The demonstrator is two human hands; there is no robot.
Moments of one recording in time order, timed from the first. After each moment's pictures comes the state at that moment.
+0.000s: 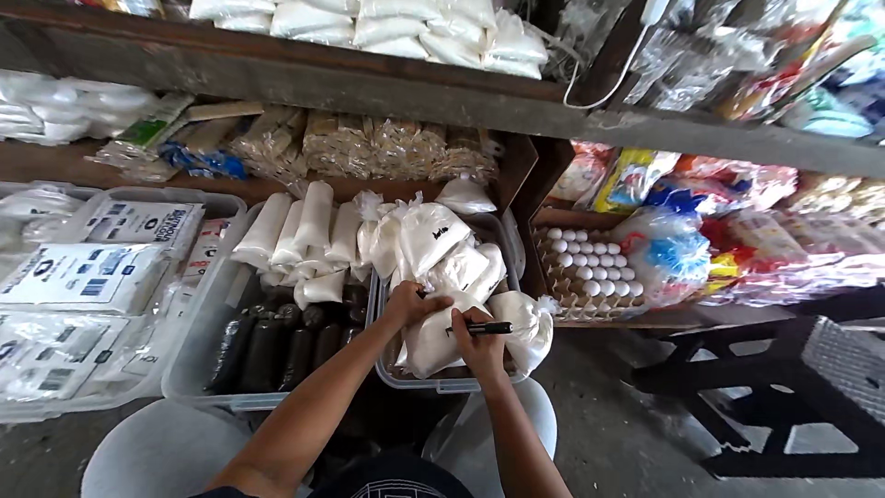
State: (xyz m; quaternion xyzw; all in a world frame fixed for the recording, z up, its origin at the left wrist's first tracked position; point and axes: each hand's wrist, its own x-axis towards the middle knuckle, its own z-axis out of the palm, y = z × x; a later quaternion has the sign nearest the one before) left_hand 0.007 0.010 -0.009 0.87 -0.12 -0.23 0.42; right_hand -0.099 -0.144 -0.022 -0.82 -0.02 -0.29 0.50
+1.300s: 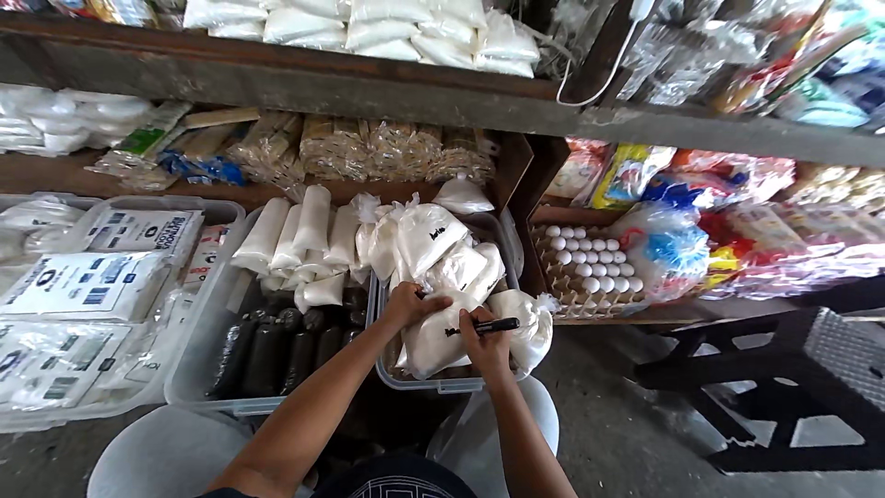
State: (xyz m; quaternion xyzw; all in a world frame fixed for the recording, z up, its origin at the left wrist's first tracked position) left_hand 0.008 0.009 -0.009 0.87 -0.12 -0.23 0.41; right_hand -0.098 -0.154 -0.026 -0.80 -0.01 -0.30 0.52
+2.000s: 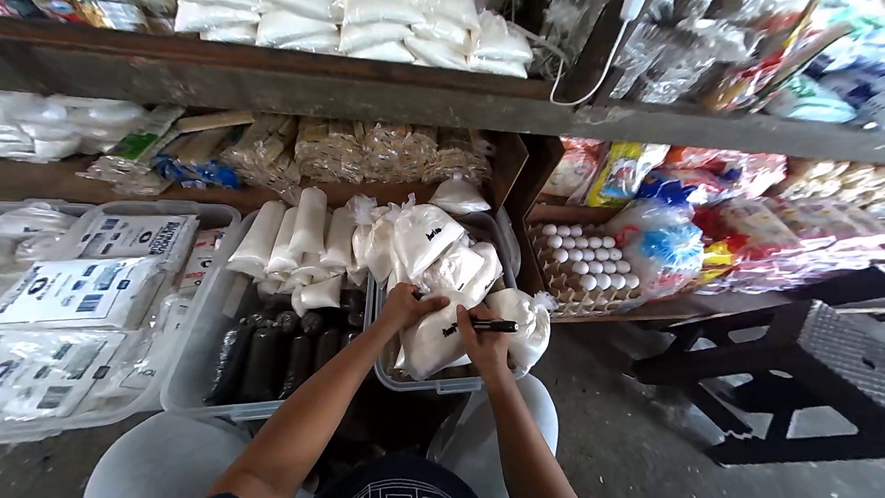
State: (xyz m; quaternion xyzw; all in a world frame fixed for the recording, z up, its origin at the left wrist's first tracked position) left_hand 0.006 0.010 -0.008 0.87 -0.12 -0.23 0.42; right_hand -0.097 -0.156 -0.028 -0.81 0.01 -0.30 0.50
